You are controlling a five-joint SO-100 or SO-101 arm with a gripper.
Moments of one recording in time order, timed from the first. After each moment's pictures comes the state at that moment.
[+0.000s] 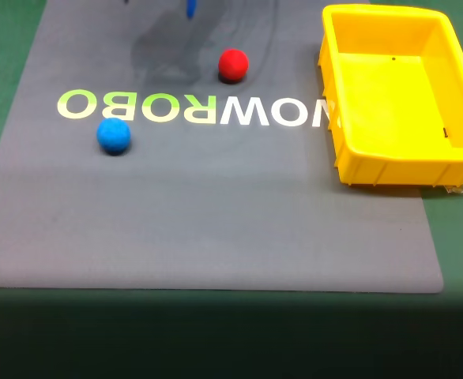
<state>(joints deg) 24.3 106.0 107.2 47.1 -107.1</state>
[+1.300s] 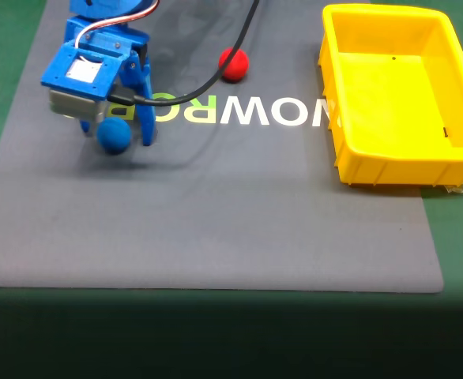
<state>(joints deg) 24.3 43.7 50.6 44.8 -100.3</state>
